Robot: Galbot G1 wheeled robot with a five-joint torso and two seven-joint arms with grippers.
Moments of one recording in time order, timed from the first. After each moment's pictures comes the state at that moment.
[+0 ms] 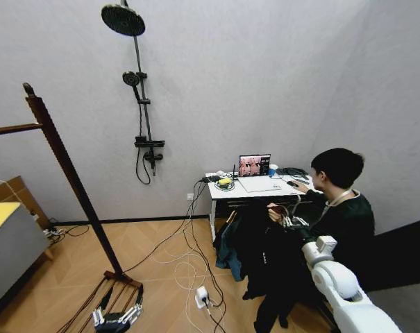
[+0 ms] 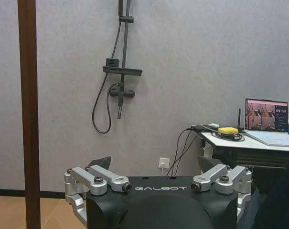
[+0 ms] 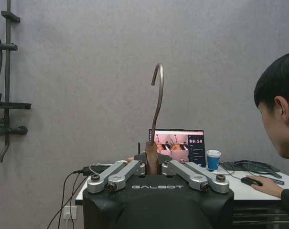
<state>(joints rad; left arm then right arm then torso) 1.86 -1.52 -0.65 -2.22 -0.22 -0.12 0.14 -1.17 0.99 0.73 1.82 0.56 -0.09 0.03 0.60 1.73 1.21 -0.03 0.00</state>
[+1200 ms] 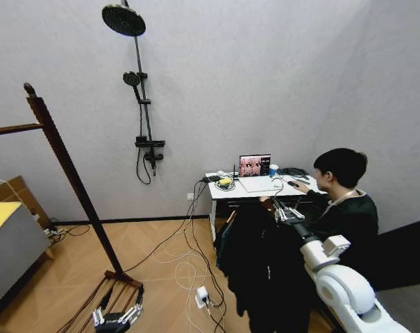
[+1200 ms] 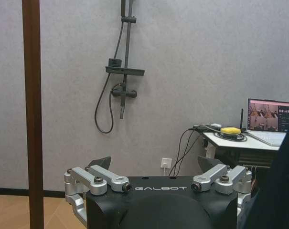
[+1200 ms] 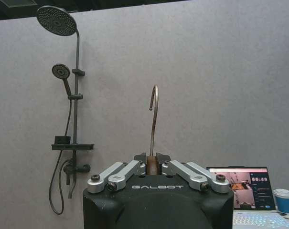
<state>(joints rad) 1.86 -1.52 -0.65 -2.22 -0.22 -0.12 0.14 -1.24 0.98 0.71 2.19 0.66 -0.16 0.06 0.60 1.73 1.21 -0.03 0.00</state>
